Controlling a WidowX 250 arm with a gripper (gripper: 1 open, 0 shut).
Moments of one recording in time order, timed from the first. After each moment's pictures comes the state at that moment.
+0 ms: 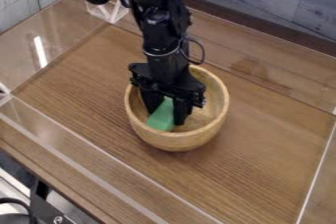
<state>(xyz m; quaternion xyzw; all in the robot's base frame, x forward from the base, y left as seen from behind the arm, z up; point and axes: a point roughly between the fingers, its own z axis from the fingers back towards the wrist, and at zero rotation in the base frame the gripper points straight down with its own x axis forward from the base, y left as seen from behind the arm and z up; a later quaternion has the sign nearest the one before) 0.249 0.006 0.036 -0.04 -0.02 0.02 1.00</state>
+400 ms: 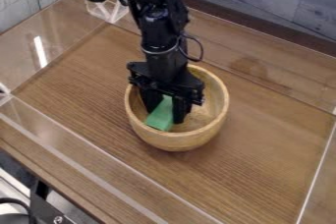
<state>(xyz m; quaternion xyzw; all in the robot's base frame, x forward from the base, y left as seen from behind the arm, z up) 0.249 0.006 0.038 -0.05 -0.01 0.03 1.00</state>
